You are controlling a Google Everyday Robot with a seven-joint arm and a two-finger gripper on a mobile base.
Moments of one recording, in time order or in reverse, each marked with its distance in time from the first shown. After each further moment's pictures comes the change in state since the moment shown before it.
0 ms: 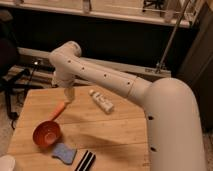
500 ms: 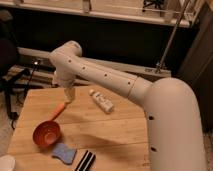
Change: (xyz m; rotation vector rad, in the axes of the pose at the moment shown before) arm 0.001 0.000 0.000 0.000 0.001 -0.002
